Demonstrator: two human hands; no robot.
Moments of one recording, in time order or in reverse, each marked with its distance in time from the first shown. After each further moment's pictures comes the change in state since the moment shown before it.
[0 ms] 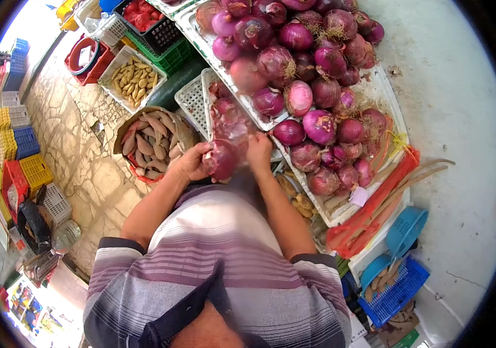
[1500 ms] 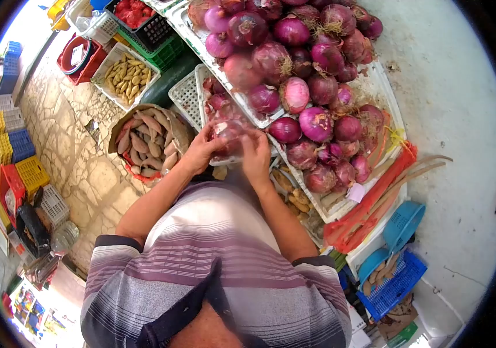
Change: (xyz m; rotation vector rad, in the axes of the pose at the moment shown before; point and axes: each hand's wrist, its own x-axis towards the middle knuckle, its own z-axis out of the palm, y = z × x) left_hand 0.034 -0.006 0.030 0.443 0.338 0.443; right_hand -0.050 -0.084 0.000 0.275 0.016 -0.152
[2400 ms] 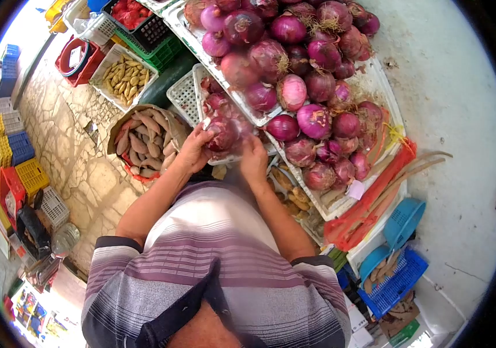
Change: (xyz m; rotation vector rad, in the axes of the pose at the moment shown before) left_hand -0.008 0.010 0.001 -0.295 0.069 -0.060; right_hand -0.008 0.030 -0.017 -0.445 0.073 0.063
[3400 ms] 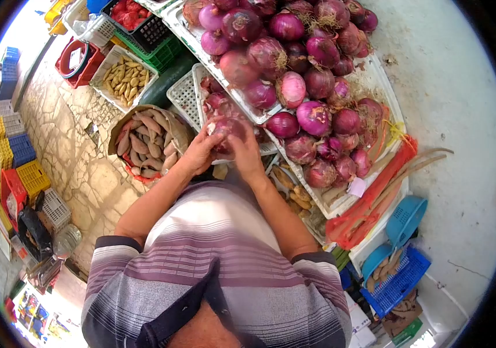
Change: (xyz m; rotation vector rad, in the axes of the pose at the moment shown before) left_hand -0.005 -0.004 0.013 0.126 -0.112 -0.074; right_hand -0.002 -0.061 0.001 0.515 -0.363 0.085
